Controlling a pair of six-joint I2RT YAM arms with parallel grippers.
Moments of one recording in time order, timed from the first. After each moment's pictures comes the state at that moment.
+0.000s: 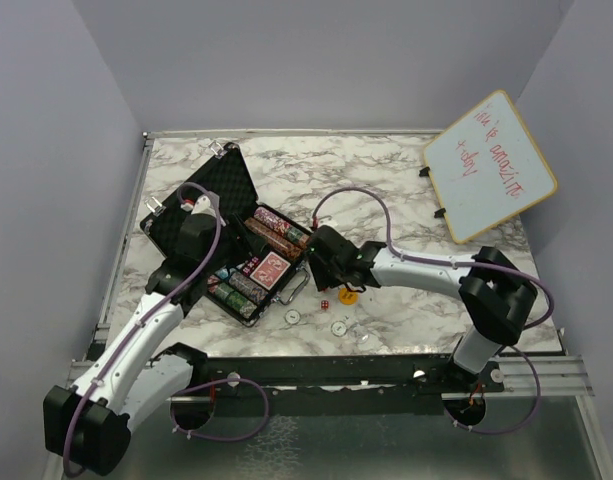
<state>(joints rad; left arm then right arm) -0.38 0.89 0.65 -0.30 0.07 -0.75 0.96 1.68 1.05 -0.36 0.26 0.49</state>
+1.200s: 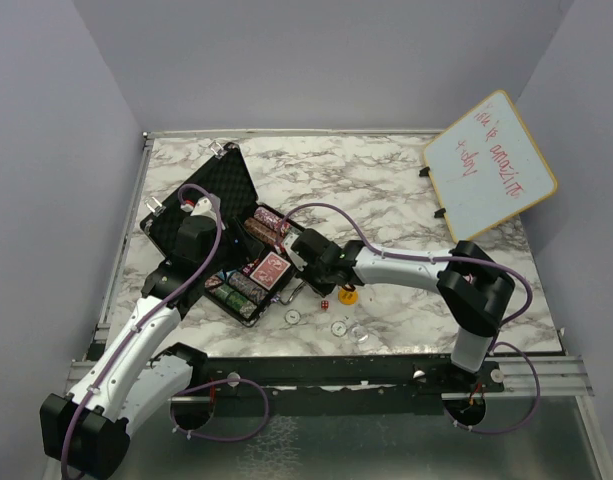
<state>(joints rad) -0.38 0.83 0.68 -0.39 0.05 -0.67 1.00 1.80 1.15 -0.42 0.09 -0.05</state>
